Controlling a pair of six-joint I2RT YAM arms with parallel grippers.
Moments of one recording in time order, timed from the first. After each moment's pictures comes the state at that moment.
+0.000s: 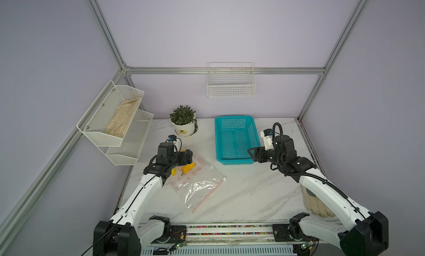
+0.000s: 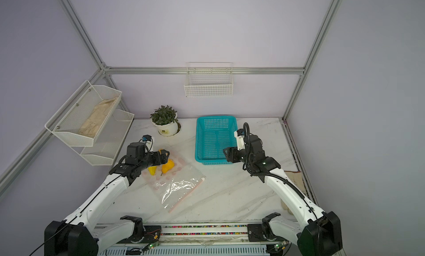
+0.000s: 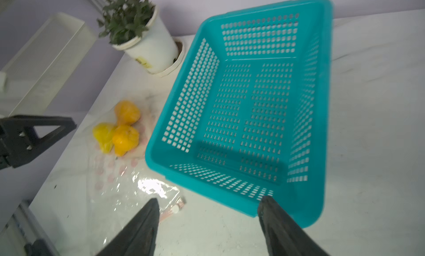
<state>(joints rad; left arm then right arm) -0.20 1.11 0.81 -0.40 0.12 -0.28 0.41 1.16 0.94 -0.38 -0.18 0.29</state>
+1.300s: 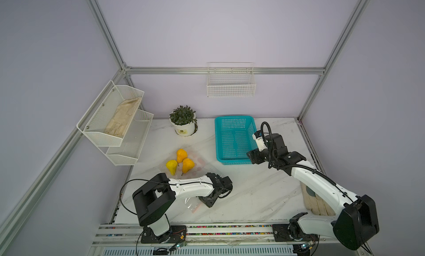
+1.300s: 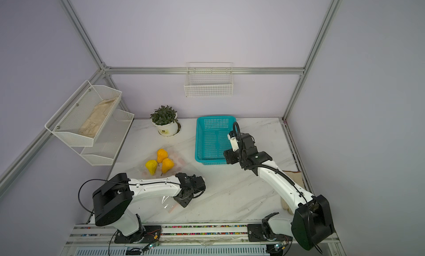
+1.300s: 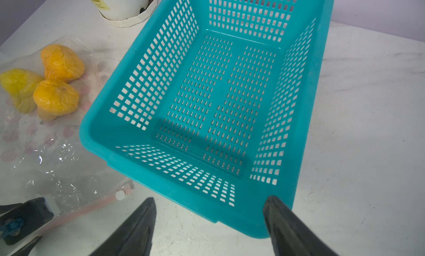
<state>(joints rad) -1.04 1.66 0.95 -0.99 -0.35 -0.50 0.42 1.29 0.99 -0.44 -0.04 0.05</state>
